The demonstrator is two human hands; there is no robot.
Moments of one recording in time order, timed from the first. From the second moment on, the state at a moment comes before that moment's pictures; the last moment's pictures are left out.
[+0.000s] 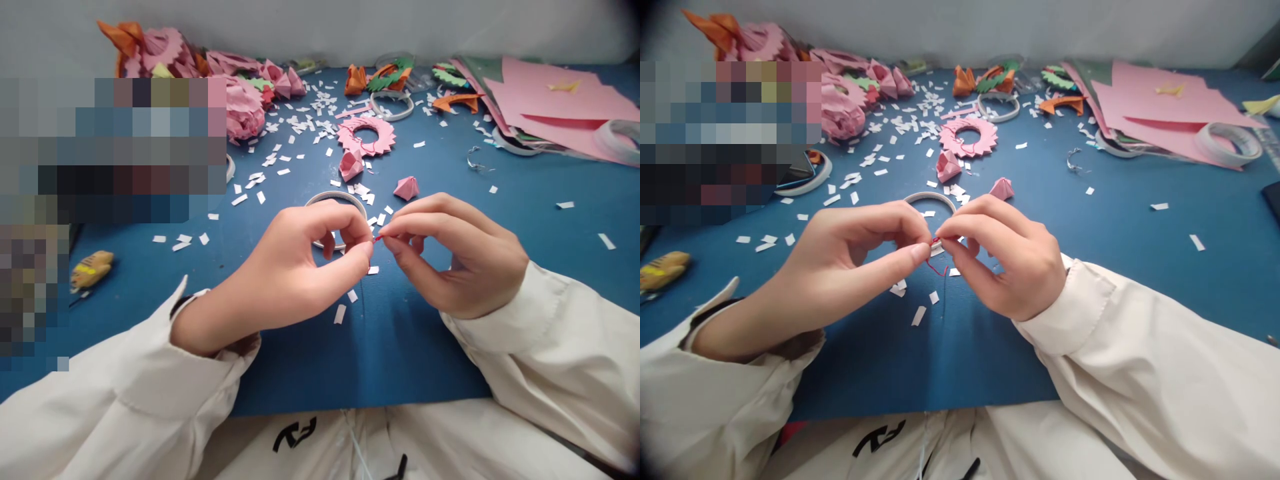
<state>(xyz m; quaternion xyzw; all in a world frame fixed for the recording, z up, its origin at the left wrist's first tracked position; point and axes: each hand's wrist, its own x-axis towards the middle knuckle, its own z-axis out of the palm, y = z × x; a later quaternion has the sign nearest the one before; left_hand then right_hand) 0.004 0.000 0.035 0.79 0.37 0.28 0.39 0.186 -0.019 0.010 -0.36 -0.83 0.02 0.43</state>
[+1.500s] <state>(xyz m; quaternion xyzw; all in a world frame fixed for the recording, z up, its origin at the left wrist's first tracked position) 0.002 0.000 0.031 0.80 0.34 0.31 0.37 0.184 -0.021 0.011 -0.36 -0.82 0.04 0.45</state>
